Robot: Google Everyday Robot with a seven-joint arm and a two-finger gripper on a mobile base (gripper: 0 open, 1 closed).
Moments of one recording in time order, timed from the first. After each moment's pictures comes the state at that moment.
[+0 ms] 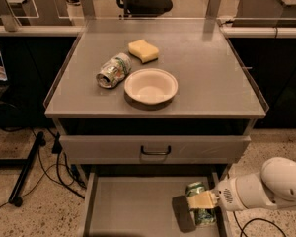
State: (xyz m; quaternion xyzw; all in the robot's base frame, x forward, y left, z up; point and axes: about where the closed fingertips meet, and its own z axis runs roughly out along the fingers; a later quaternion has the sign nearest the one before) arm 0.396 -0.163 0.566 -0.15 0.92 0.33 0.14
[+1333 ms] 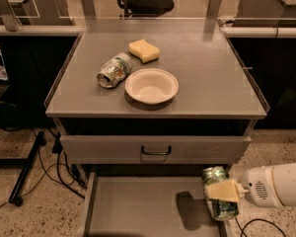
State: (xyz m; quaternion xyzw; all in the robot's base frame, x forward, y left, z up) arm 0.378 -0.187 0.692 -0.17 0.91 0.31 0.21
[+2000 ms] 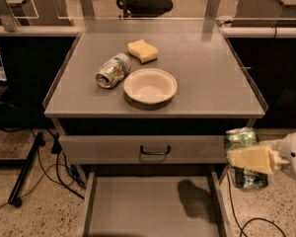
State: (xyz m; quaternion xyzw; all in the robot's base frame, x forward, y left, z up) arm 0.381 -0.205 0.841 -0.18 0.90 0.26 0.31
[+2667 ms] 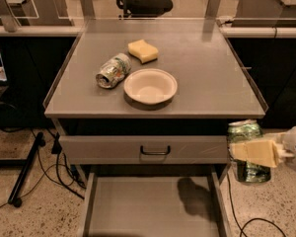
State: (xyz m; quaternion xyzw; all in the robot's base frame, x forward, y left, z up) arm 0.387 -0.207 0.865 -0.18 0.89 0.25 0.33
